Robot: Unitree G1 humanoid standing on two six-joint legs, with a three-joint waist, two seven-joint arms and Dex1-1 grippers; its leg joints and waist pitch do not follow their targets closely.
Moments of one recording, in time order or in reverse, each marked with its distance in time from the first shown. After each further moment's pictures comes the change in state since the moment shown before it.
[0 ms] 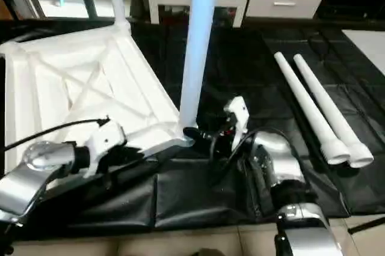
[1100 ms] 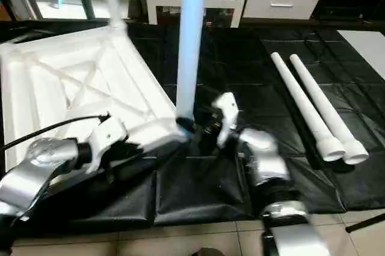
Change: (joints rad) left arm -0.085 -0.079 -0.017 0.078 0.047 0.047 0.100; right arm -0.027 0.140 0.002 0.044 -0.095 -0.129 -0.358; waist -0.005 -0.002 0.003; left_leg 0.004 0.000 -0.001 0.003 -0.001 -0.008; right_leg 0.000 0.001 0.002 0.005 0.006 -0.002
